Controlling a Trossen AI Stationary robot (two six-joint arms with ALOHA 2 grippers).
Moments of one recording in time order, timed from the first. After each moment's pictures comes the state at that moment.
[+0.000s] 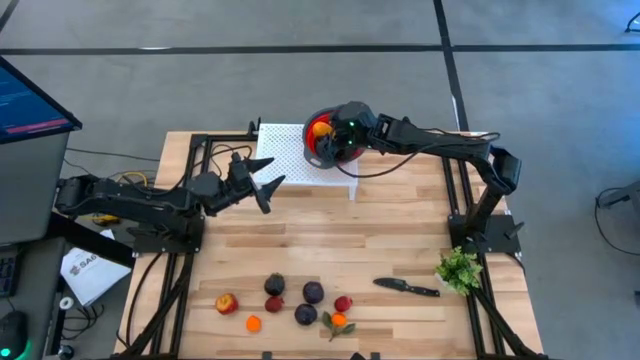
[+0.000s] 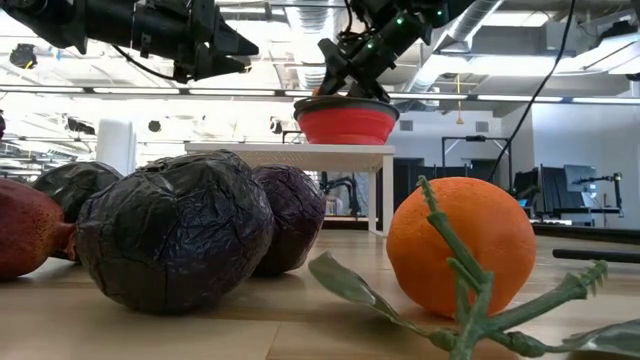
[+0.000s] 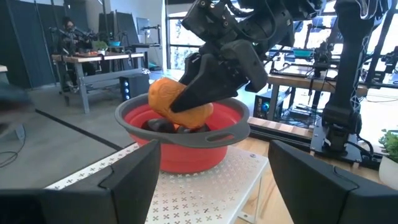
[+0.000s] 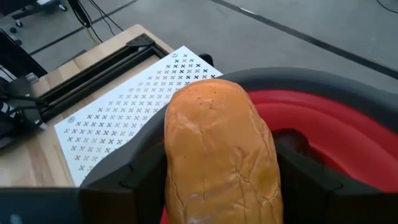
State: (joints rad) left arm 0.07 0.95 0.41 0.58 -0.51 -0.01; right arm -0.39 1.74 1.48 -0.31 0.15 0.29
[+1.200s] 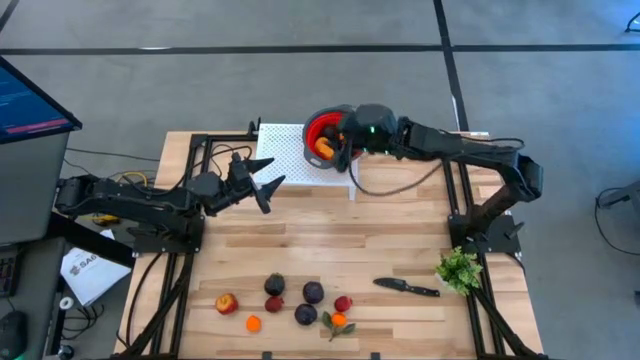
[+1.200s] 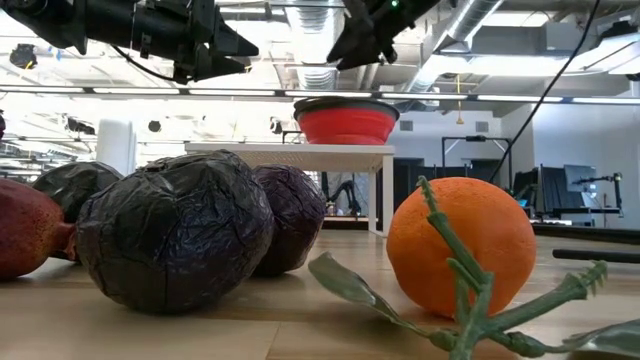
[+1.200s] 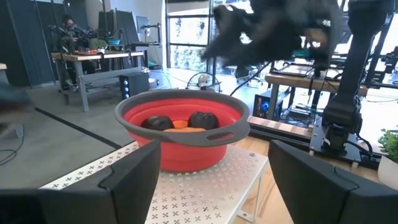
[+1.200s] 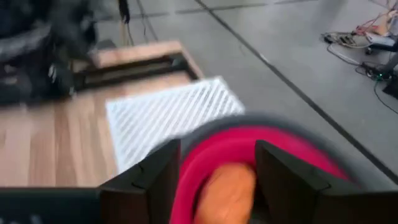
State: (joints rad) left arm 0.07 0.95 0.41 0.58 -0.51 -0.02; right arm -0.29 1.56 1.42 -0.34 0.18 -0.03
